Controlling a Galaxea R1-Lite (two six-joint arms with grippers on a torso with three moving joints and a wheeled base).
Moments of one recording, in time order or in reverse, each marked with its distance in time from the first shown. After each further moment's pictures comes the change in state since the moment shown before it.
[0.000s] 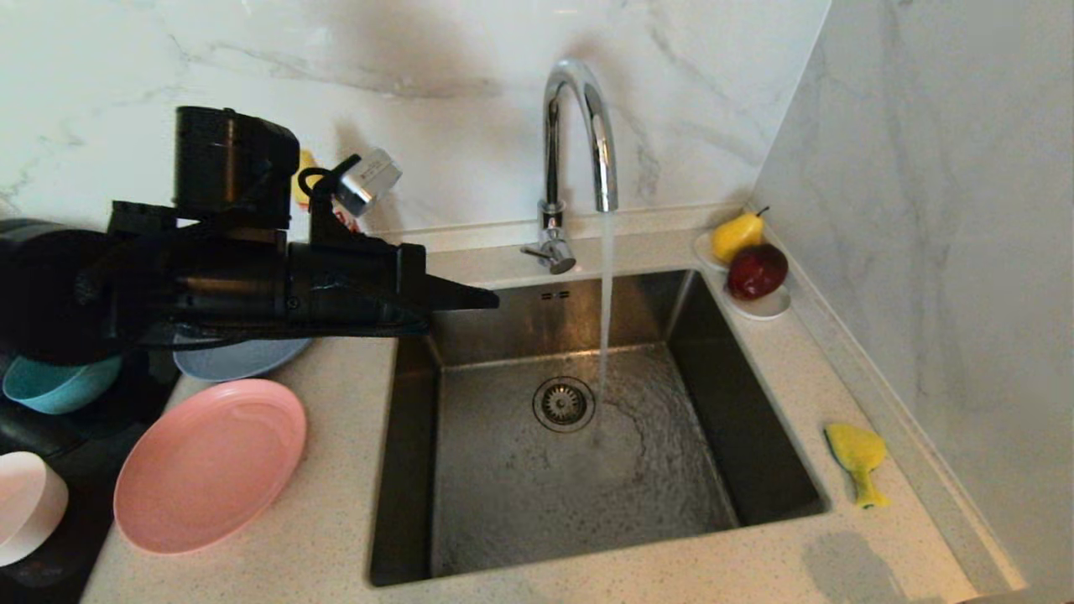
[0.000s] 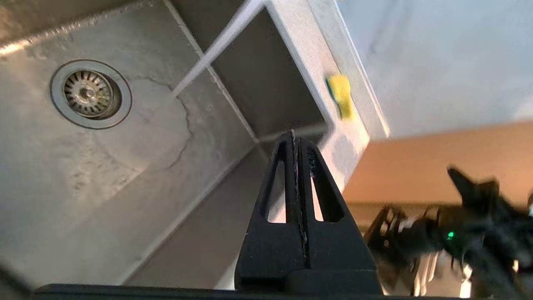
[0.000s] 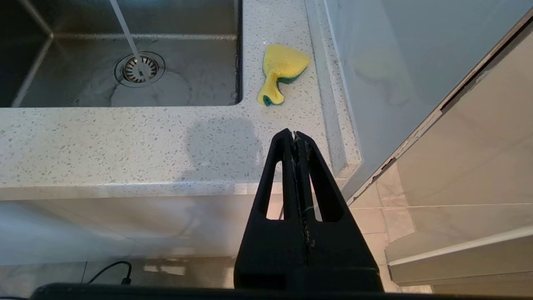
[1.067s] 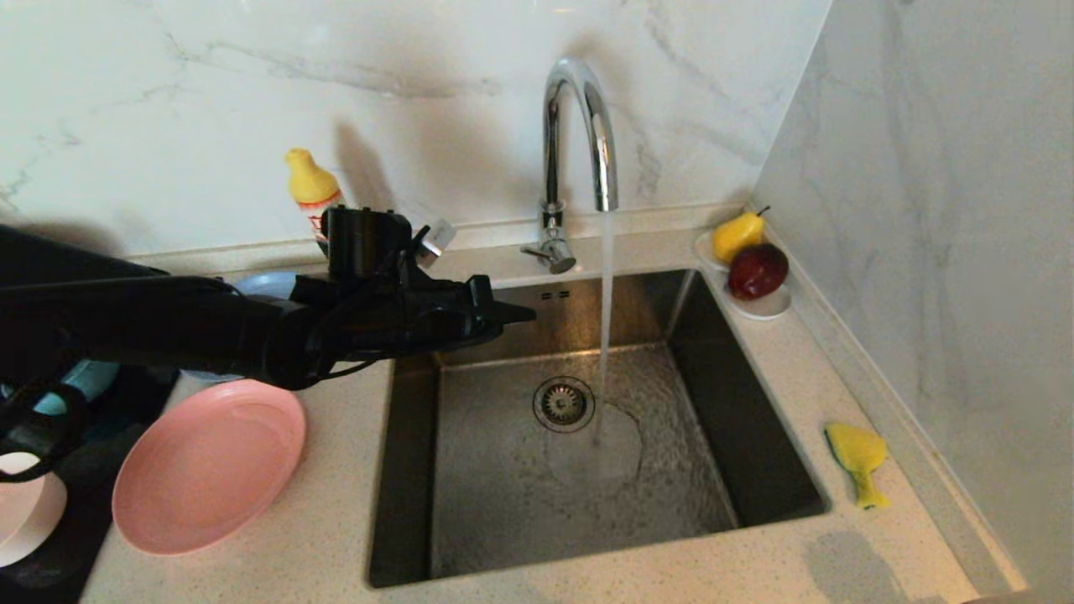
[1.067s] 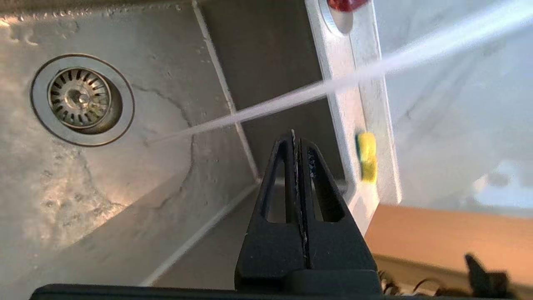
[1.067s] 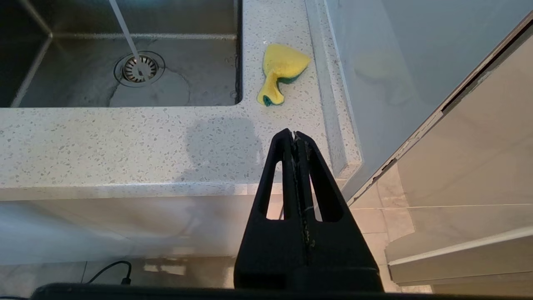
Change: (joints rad) left arm 0.005 0.328 -0.046 -0.348 0.048 -0.261; right arm 0.000 0.000 0.000 0.000 0.000 0.000
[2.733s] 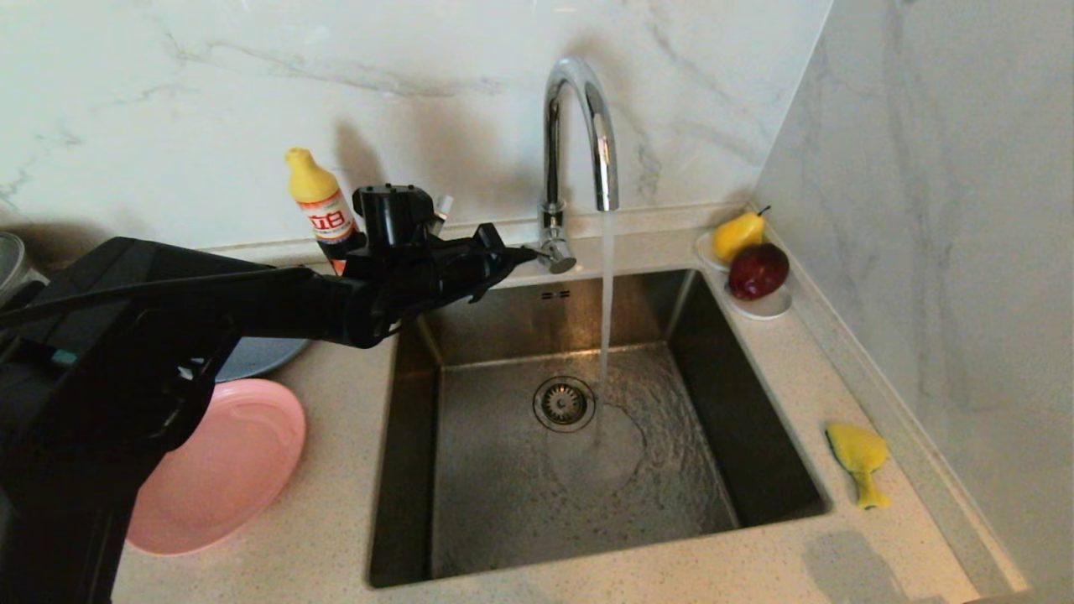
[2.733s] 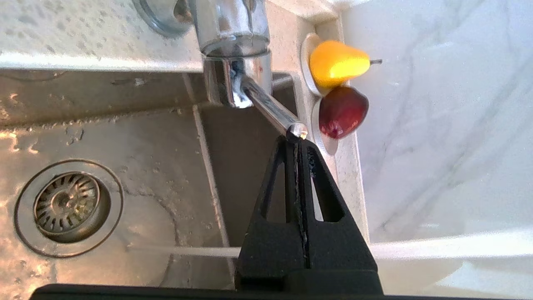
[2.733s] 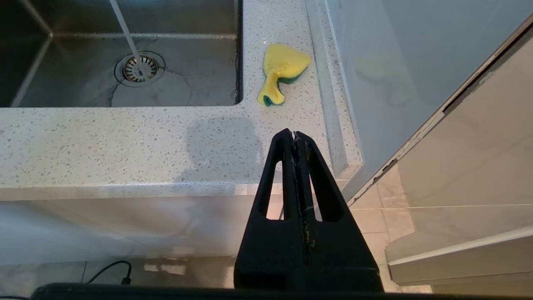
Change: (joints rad) left arm 0.043 0.264 -0.410 -0.092 0.089 -0.251; right arm 0.000 0.000 0.000 0.000 0.000 0.000
